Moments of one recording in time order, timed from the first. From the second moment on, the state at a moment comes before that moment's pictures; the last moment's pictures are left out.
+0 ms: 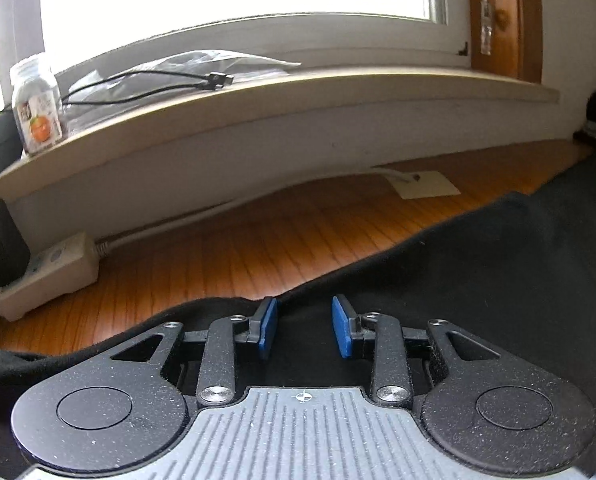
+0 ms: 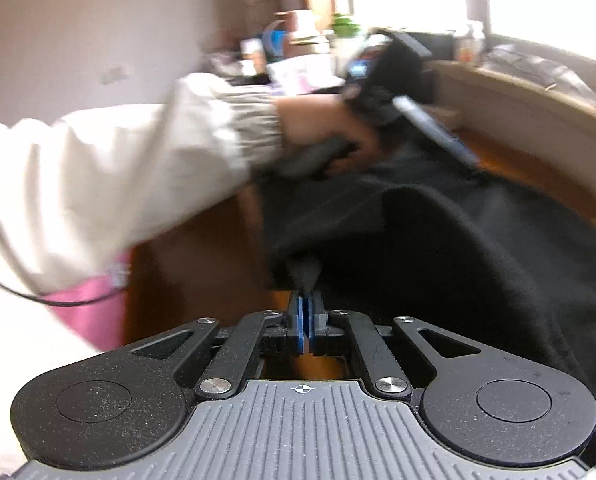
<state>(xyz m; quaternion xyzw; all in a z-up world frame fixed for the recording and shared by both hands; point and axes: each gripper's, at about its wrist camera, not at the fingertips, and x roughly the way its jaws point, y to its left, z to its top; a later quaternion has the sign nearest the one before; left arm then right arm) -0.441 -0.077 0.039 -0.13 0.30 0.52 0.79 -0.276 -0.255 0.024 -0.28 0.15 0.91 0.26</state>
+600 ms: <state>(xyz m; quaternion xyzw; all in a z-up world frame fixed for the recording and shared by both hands) -0.457 -0.112 0.041 -0.12 0.30 0.55 0.77 -0.111 -0.292 0.013 -0.17 0.23 0.83 0.47</state>
